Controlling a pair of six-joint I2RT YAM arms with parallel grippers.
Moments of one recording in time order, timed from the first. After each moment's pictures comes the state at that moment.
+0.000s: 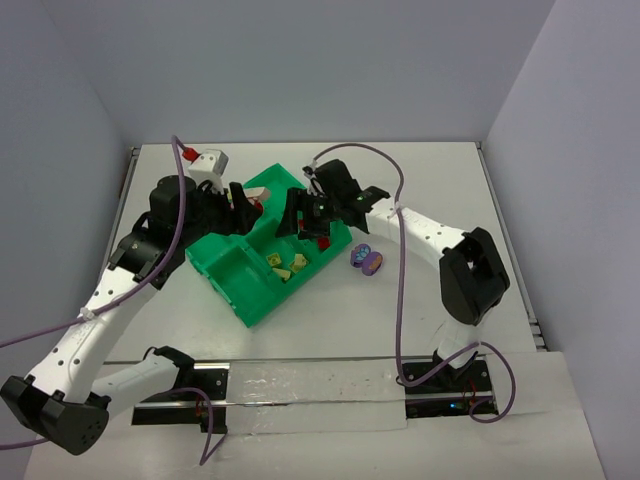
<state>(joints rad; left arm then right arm) -0.48 1.02 1.11 -0.48 0.06 -0.28 0.66 1.77 1.39 -0.35 -0.41 0.66</state>
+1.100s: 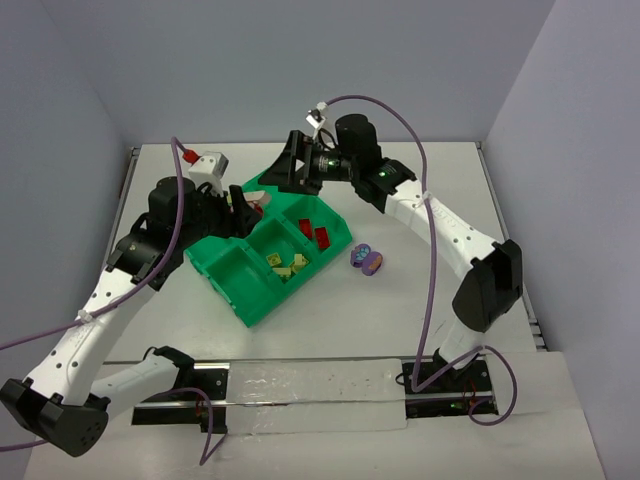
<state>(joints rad) -0.47 1.01 1.12 -0.52 0.08 -0.29 0.62 1.71 1.64 -0.22 -0.61 0.84</state>
